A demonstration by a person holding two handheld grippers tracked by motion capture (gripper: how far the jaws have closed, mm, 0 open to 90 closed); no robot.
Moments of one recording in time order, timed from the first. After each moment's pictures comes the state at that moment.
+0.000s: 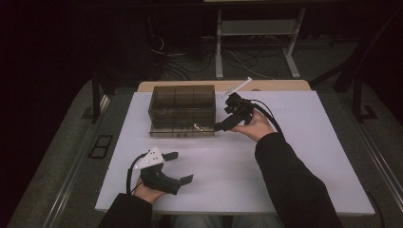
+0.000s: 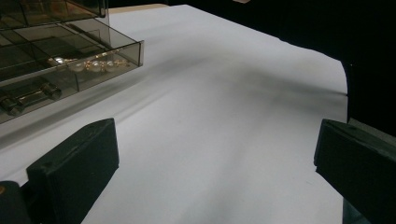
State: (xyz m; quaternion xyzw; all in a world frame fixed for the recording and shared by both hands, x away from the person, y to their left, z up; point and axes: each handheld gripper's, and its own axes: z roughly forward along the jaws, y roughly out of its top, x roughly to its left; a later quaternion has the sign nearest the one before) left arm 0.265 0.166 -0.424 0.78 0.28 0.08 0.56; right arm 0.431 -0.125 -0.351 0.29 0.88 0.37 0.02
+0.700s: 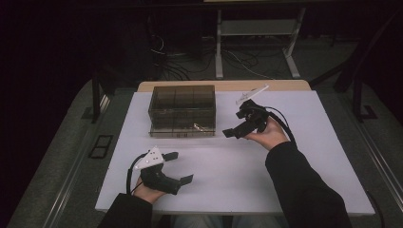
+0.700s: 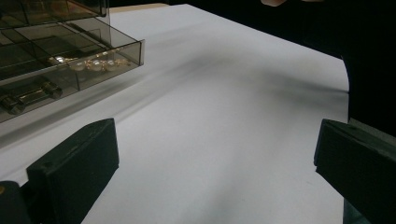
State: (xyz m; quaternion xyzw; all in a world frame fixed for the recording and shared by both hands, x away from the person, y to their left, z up) left arm 0.265 0.166 -0.424 0.78 0.28 0.08 0.56; right arm 0.400 -0.159 -0.349 0.30 0.87 0.39 0.04
